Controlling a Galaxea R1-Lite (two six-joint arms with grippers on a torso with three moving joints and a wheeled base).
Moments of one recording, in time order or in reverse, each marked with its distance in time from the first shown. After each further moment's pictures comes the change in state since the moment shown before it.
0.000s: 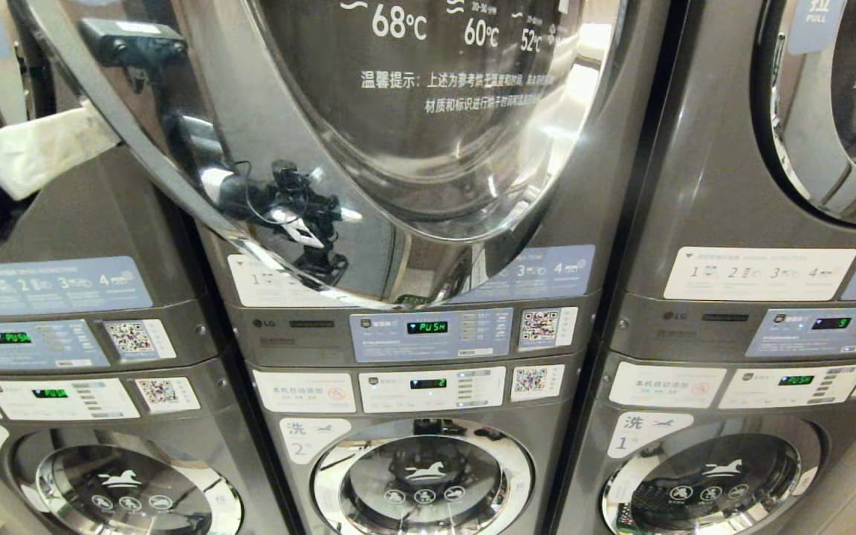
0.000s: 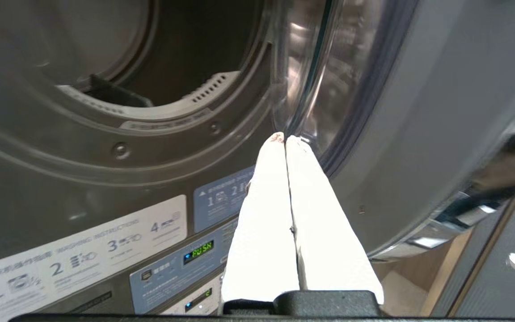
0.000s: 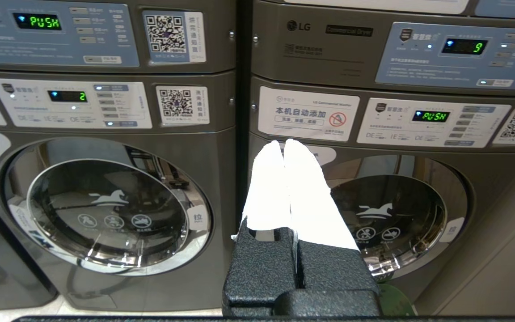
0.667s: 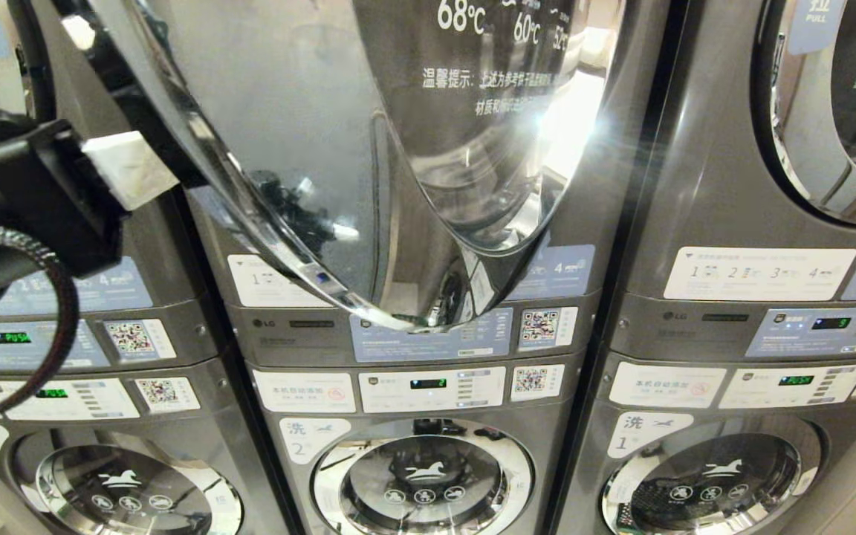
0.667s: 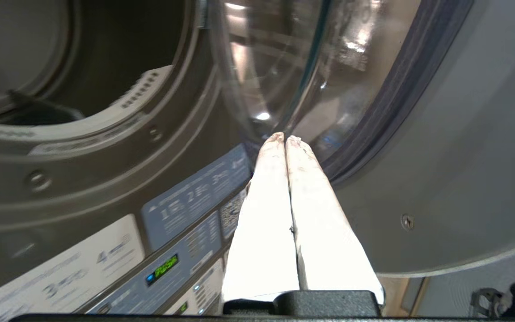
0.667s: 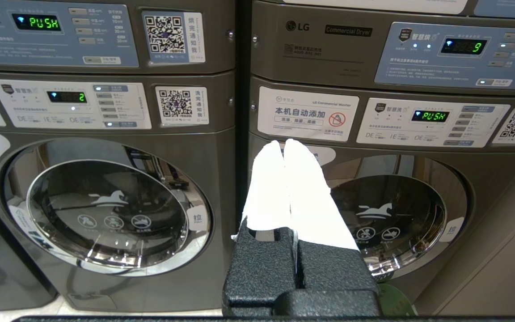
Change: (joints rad) left arm -0.204 0.096 -0.058 0.004 0.012 0.124; right arm 0.000 0.000 0.000 -0.001 -0.001 0.001
